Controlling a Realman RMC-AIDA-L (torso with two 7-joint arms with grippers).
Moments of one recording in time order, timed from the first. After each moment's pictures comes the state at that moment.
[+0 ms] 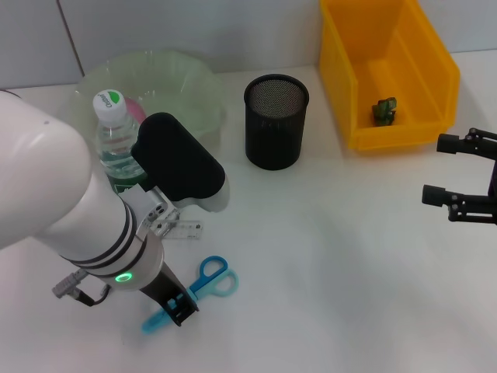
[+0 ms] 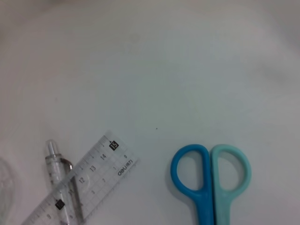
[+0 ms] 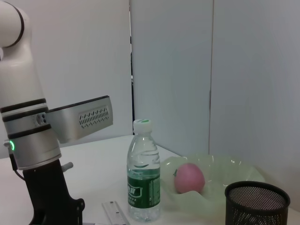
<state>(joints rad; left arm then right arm) -0.59 -2.08 1.95 1.36 2.62 1.41 -2.84 0.36 2.03 -0.38 -0.87 -2.01 -1.86 1.18</state>
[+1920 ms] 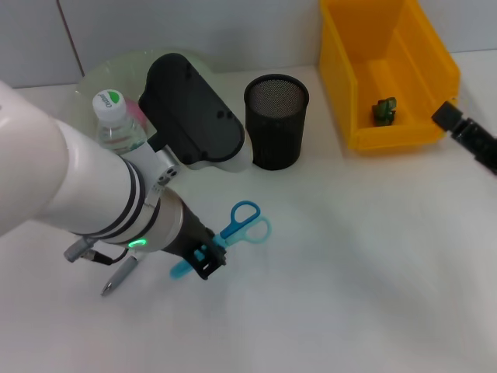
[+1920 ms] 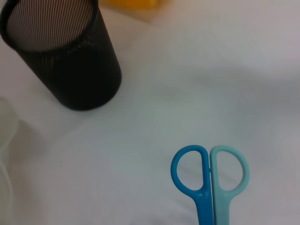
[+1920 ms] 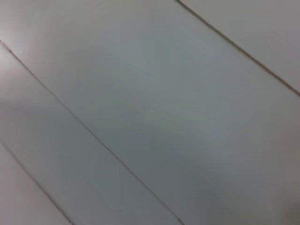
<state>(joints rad) -0.56 -2.08 1.94 1.59 2.67 1.39 -2.83 0.35 2.05 -0.14 -0.26 -1.80 -1.78 1.46</state>
